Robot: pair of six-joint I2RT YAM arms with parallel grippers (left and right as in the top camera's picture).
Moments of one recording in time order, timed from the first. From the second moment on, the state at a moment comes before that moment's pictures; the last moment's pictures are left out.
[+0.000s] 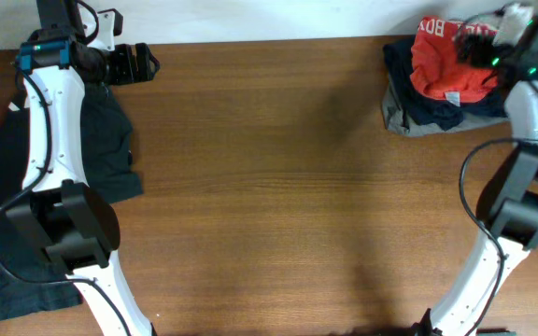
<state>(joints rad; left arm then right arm) 0.15 2.19 2.20 -1.01 0.37 0.04 -0.41 2.29 2.01 -0.22 -0.32 -0.13</state>
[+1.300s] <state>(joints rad) 0.15 2.19 2.20 -1.01 0.37 0.04 0.16 1.69 2.11 -1.00 -0.44 -0.16</state>
